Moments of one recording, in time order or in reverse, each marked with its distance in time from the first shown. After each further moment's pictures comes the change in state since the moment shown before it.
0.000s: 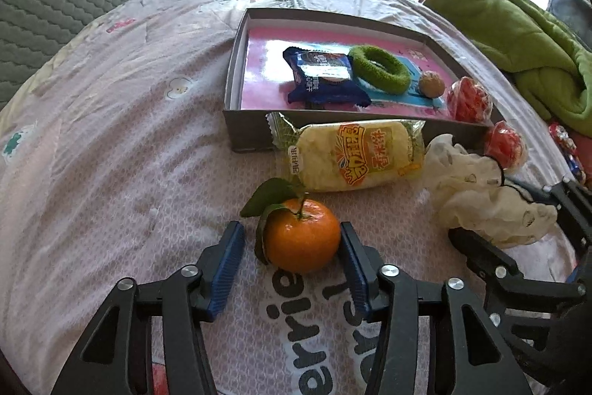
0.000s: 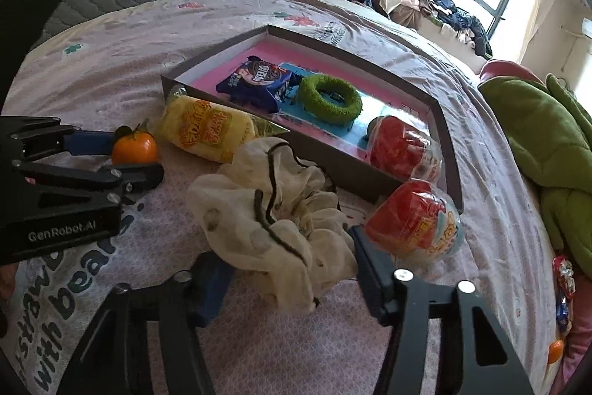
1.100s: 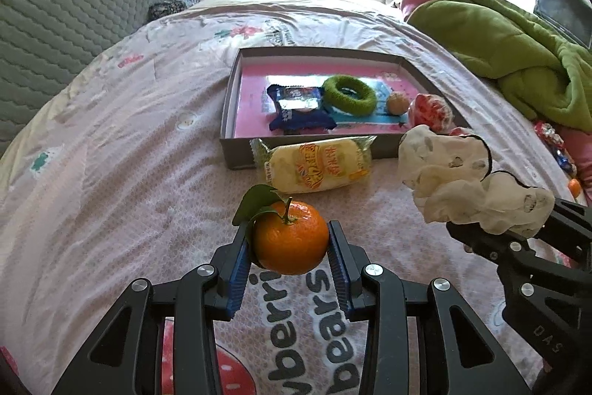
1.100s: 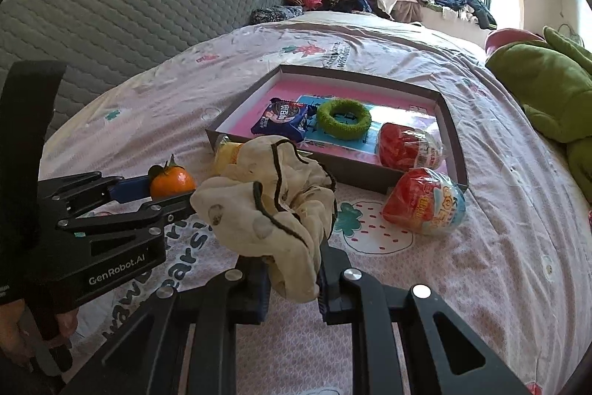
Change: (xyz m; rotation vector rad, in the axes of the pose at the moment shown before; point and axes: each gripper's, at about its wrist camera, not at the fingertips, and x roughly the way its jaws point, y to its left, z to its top) left arm -0.056 -0.025 -0.014 0.043 -0.106 0.033; right arm -0.058 -0.016 -0.009 0.195 -0.099 0.201
